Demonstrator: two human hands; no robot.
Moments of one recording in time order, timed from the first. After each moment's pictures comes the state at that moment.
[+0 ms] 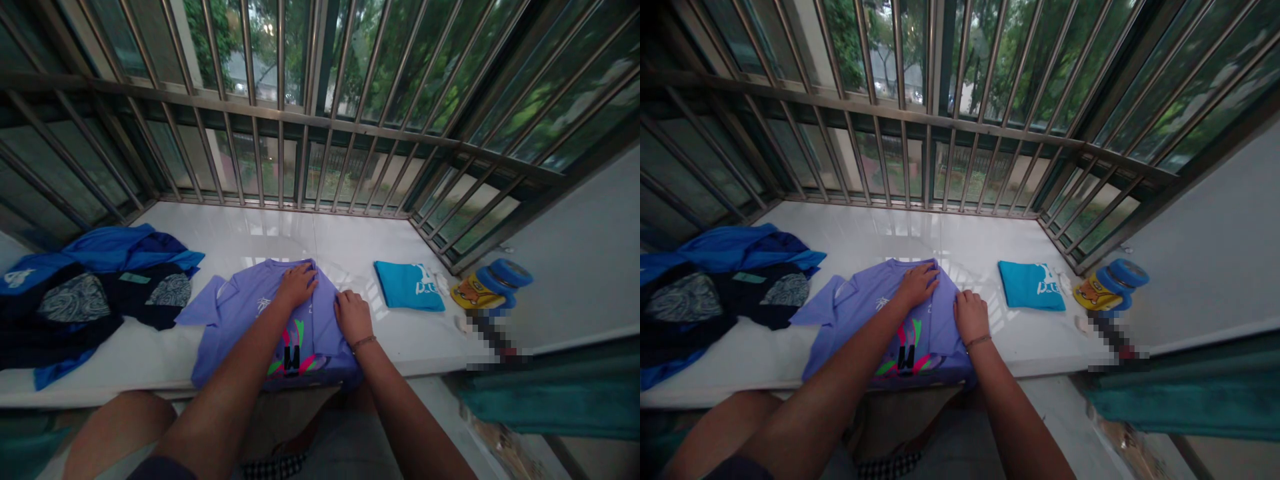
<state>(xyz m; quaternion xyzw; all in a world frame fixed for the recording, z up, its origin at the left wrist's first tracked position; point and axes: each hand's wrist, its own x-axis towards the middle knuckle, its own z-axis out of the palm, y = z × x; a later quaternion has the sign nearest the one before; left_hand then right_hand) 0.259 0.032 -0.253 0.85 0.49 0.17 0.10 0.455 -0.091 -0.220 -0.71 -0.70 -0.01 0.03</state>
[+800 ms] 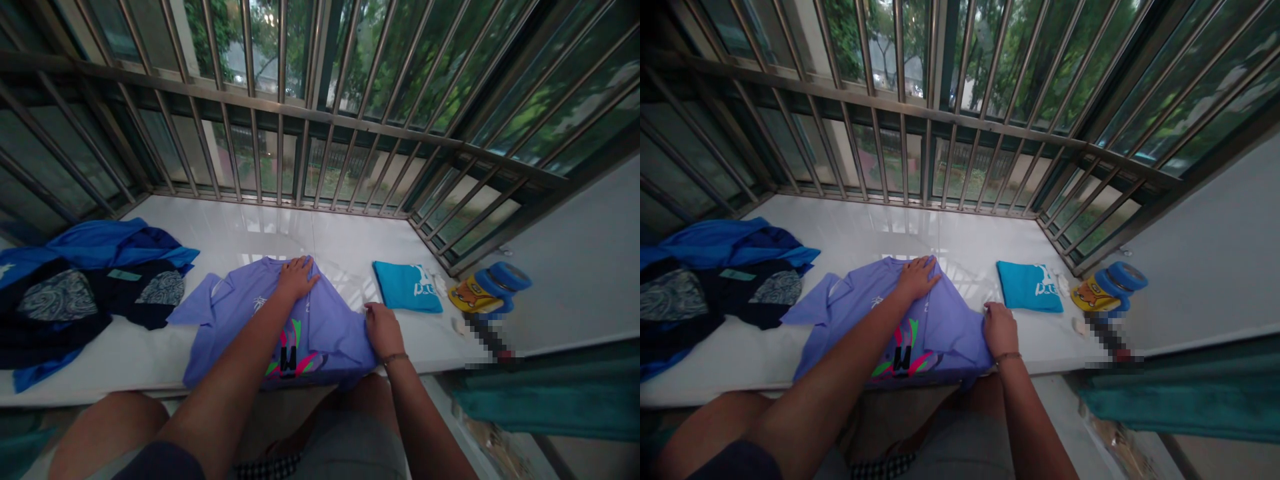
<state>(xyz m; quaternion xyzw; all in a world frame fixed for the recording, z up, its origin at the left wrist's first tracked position) 0.273 0.050 -0.248 0.83 0.55 0.09 0.08 0.539 -0.125 -0.232 -0.77 -0.63 0.05 0.12</state>
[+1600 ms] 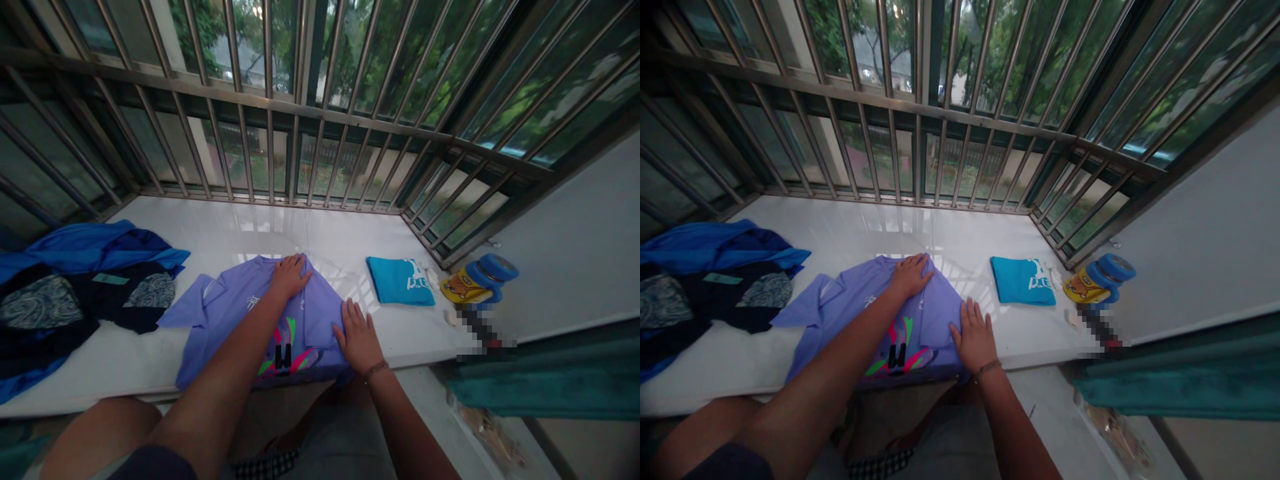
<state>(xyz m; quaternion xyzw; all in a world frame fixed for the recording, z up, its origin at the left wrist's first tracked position) 0.272 0.053 -0.252 0.83 0.55 0.10 0.08 0.487 -0.157 -0.246 -0.71 -0.70 0.04 0.02</state>
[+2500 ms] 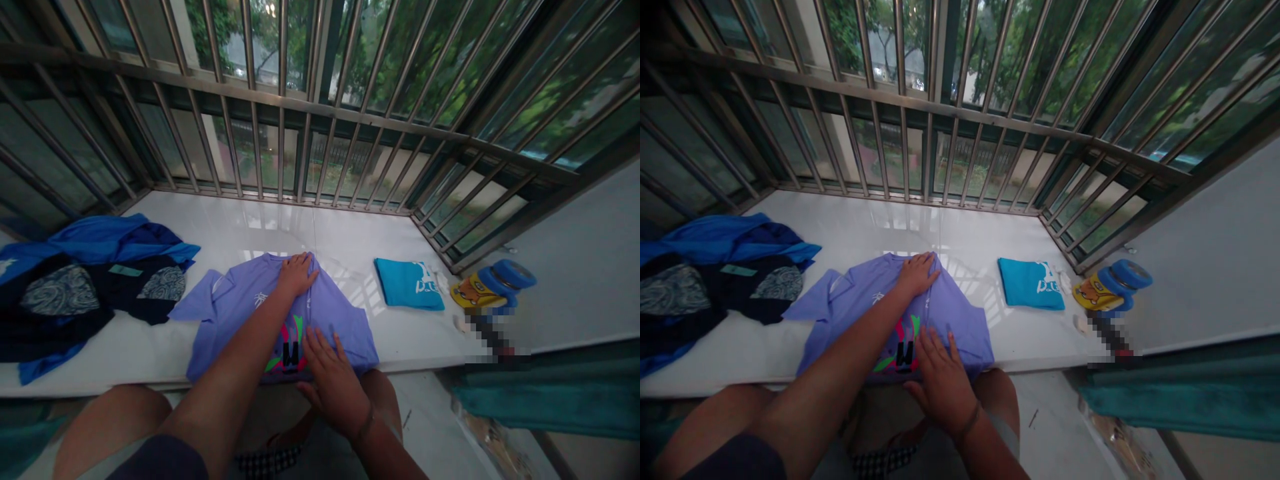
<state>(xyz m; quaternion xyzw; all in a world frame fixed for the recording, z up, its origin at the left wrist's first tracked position) 0.271 0.048 -0.247 0.83 0.55 0.11 0.08 0.409 -0.218 -0.237 -0.52 -0.84 0.11 0.06</state>
